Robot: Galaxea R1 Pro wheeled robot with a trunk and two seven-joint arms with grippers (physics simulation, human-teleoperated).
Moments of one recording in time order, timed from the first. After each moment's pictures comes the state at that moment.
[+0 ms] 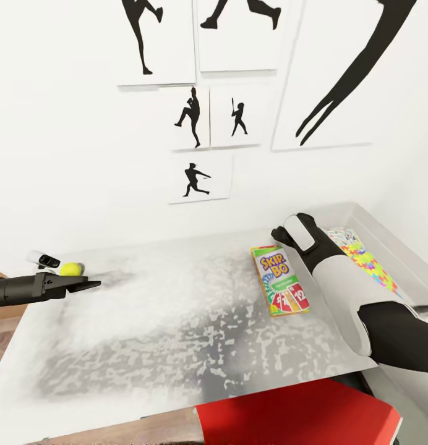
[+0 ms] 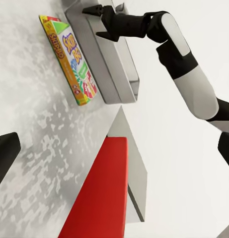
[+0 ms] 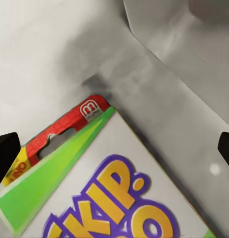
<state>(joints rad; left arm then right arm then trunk) -0.68 0.68 -0.01 -1.13 0.50 1.03 -1.57 -1.30 0.00 0.17 -0.51 -0.79 0.58 -0.71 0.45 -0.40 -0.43</state>
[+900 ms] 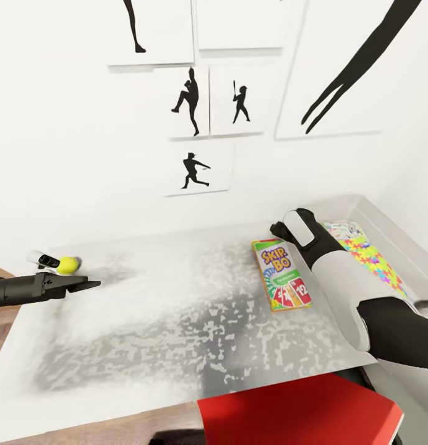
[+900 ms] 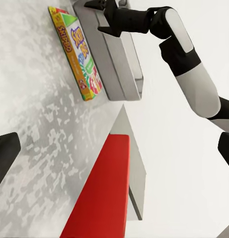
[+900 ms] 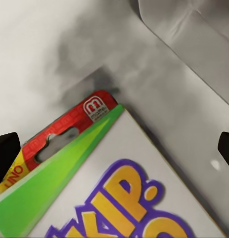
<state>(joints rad) -0.68 0.69 -0.01 -1.13 0.50 1.03 -1.57 -1.33 0.00 0.16 -0.51 -0.79 0.59 -0.71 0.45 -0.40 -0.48</state>
